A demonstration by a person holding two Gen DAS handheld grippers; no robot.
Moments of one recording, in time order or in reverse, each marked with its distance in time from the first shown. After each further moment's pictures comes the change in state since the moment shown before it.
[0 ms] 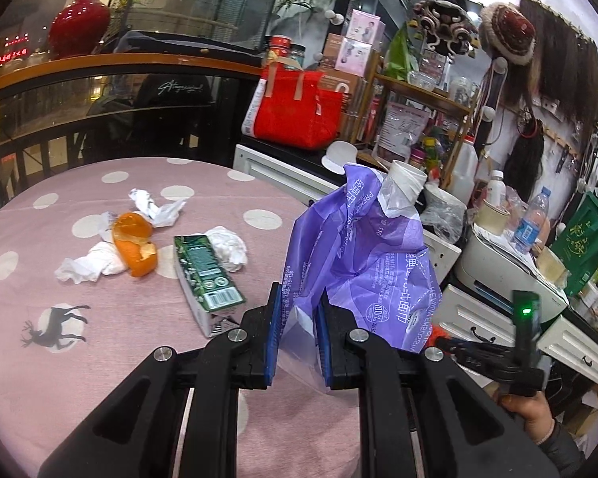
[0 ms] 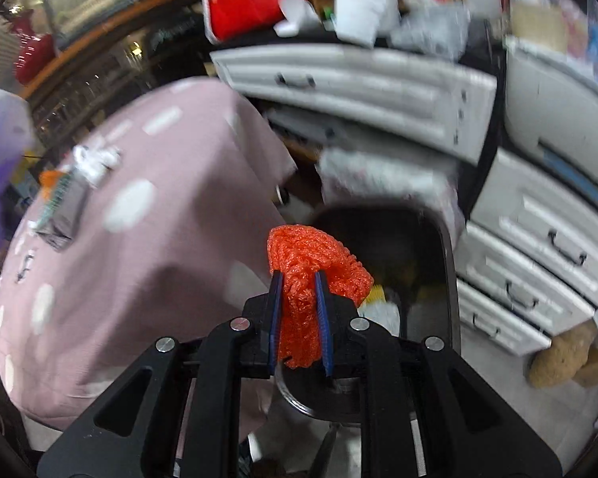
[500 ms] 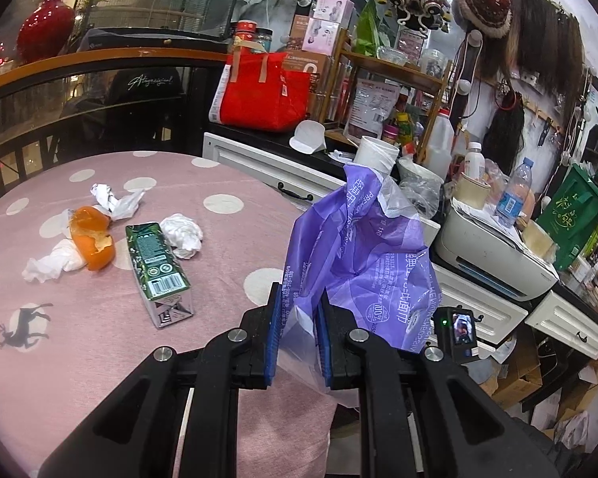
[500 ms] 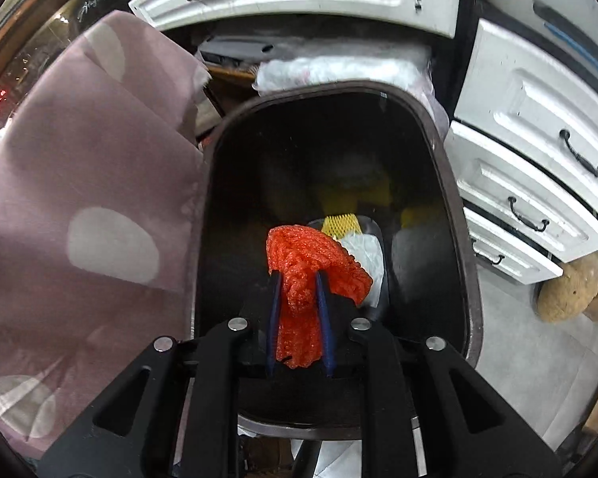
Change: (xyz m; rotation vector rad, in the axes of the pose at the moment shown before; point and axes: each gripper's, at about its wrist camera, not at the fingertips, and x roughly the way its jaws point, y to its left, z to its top) left arm 0.019 -0.035 -0.010 0.063 0.052 -0.060; right arm 0.101 -0.058 -0.037 0.155 0.228 -0.076
